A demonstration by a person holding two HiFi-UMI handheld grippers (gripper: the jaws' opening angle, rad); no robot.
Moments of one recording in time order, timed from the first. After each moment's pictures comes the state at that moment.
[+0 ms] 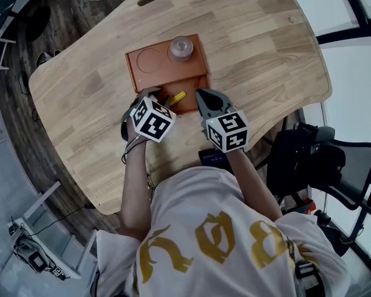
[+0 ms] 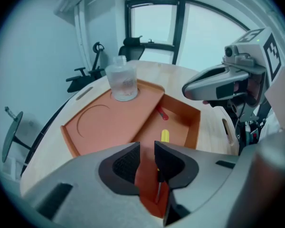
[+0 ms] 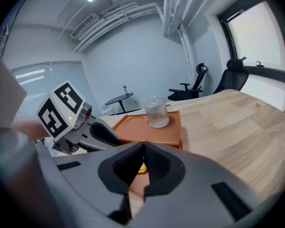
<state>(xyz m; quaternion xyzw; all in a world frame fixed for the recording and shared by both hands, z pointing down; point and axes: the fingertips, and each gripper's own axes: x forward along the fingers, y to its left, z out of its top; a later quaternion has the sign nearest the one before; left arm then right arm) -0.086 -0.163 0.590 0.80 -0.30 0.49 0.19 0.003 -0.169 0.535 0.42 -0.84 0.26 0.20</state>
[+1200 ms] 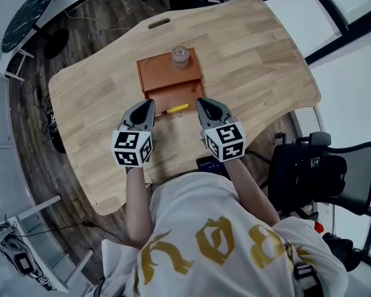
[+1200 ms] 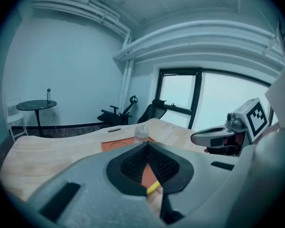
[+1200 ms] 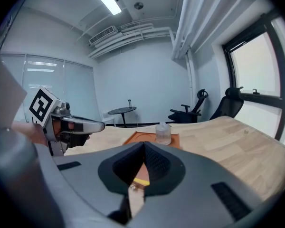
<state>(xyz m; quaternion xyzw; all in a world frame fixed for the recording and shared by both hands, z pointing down) -0.126 -0.099 0.436 0.84 -0.50 0.14 0.17 0.012 -0.100 0.447 0.45 -0.87 0.15 0.15</state>
